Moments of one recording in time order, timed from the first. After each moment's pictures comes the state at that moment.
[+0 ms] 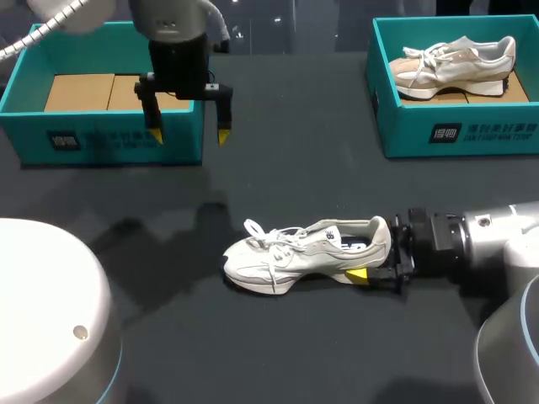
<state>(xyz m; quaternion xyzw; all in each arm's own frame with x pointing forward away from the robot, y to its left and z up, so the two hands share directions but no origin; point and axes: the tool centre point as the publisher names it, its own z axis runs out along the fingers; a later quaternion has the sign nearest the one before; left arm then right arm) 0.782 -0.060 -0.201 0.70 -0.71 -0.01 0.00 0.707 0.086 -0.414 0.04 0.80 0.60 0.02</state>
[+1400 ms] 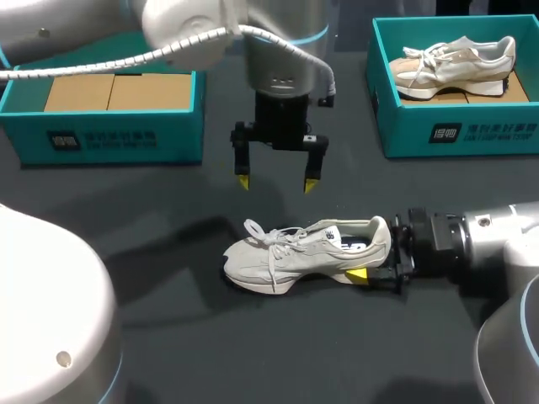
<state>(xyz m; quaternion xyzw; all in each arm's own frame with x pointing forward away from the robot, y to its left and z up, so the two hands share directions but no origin) 0.717 -0.191 -0.238 0.68 -0.73 -0.04 0.02 0.707 0.086 -0.414 0.04 0.80 0.60 0.02</state>
